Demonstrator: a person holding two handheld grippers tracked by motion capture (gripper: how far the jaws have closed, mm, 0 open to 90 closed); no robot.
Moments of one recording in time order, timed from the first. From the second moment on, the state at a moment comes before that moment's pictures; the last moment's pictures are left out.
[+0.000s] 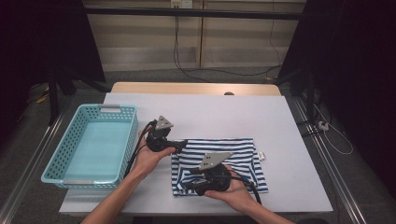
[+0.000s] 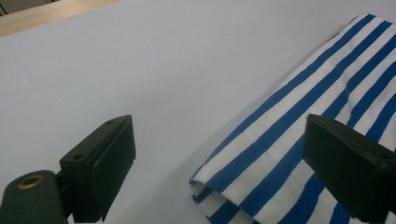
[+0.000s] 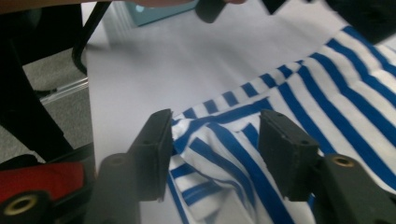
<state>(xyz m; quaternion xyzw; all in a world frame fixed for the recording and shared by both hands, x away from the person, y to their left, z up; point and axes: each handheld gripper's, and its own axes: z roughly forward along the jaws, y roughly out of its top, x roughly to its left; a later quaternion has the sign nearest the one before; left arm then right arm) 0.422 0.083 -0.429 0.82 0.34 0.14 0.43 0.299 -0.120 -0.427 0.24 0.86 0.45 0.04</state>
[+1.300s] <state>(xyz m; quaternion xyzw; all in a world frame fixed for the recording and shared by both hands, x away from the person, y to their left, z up) 0.436 0.084 -0.456 0.84 0.37 0.11 0.37 0.291 -0.095 -0.446 0.23 0.89 0.38 0.06</state>
